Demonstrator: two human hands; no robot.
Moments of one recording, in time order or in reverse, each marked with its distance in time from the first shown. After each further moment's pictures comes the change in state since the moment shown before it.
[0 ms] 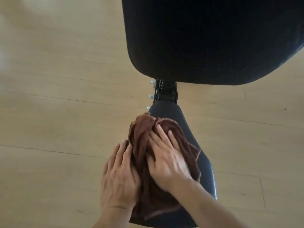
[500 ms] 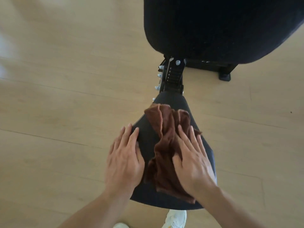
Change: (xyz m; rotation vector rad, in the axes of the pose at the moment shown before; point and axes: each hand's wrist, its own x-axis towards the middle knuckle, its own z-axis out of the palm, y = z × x) left_hand -0.006 0.001 -0.008 -0.065 -0.069 -0.006; right_hand -0.064 0.020 -0.017 -0.003 0.031 0.171
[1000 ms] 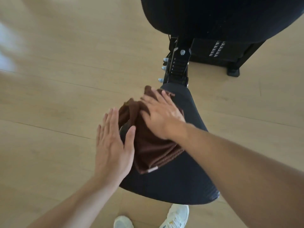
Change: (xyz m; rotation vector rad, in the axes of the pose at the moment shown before) left_hand 0.003 -0.003 -0.024 -0.212 0.019 -0.155; right_hand 0.130 -0.041 0.016 -0.220 -0.224 -0.301
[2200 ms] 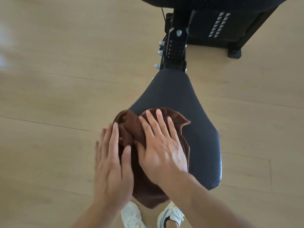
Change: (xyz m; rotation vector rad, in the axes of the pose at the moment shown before) left_hand -0.055 -0.014 0.006 -0.121 0.016 0.031; right_hand -0.106 -0.063 0.033 0.217 0.139 0.203
